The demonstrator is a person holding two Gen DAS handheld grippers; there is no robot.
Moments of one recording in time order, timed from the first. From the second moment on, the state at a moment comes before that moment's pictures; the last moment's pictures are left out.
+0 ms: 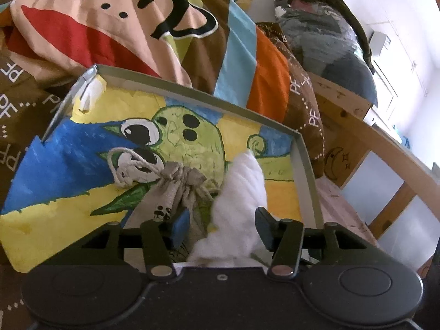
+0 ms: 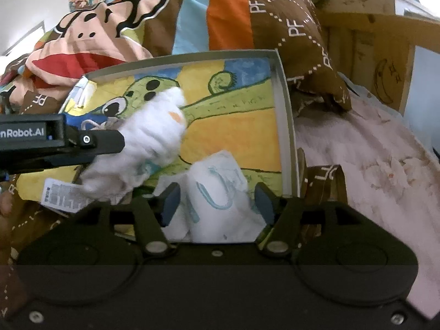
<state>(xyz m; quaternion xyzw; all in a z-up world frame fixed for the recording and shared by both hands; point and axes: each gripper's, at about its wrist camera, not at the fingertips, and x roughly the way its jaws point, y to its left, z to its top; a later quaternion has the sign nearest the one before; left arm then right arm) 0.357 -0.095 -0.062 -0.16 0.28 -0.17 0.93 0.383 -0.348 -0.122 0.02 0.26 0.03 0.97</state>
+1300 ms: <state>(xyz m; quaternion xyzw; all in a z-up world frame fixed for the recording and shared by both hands) 0.145 -0.012 0.031 -0.13 0.16 -0.11 0.97 0.143 -0.333 -0.010 0.05 0.09 0.03 0.99</state>
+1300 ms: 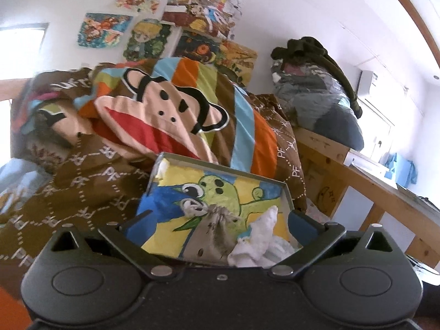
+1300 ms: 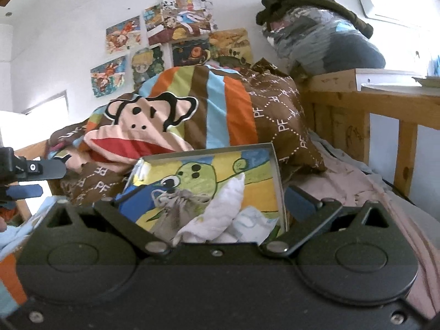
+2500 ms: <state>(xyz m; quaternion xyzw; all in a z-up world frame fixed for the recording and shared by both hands) 0.027 0.011 -0.006 -0.05 0.30 -0.01 0.95 -0.021 -0.250 -0.022 -0.01 0.25 -0.03 0.97</state>
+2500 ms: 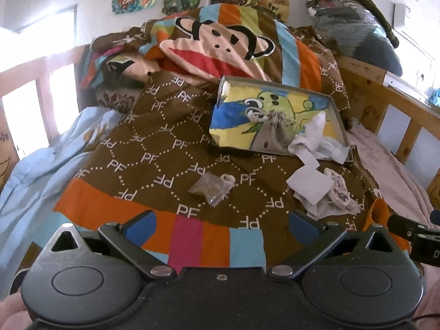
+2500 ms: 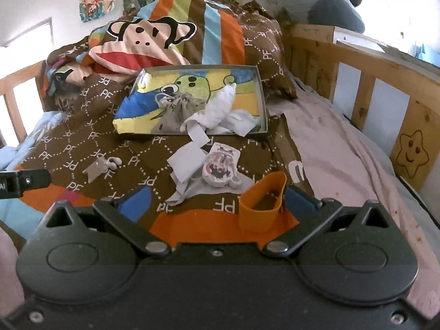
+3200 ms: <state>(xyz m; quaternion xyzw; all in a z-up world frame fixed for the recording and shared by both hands) 0.029 -0.001 -0.010 -0.02 0.32 -0.01 0.95 0.006 -0.258 -0.031 0.00 0.28 -0.03 0.96</state>
